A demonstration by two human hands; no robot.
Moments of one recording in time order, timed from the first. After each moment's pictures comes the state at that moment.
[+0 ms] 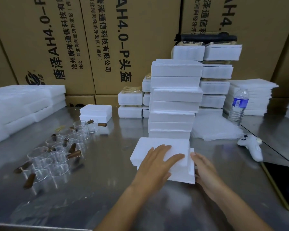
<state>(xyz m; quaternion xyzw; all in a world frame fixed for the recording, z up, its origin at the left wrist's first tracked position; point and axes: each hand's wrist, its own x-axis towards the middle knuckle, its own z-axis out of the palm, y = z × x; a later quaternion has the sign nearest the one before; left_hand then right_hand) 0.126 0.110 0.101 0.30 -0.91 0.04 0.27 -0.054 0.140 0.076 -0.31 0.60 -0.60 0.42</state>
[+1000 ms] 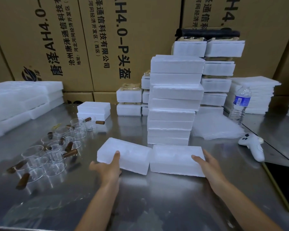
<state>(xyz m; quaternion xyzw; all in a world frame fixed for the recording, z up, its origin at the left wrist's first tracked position) 0.184 0.050 0.066 0.59 -0.25 -0.47 0.60 -0.082 0.129 0.073 -0.36 0.64 -0.58 0.34</state>
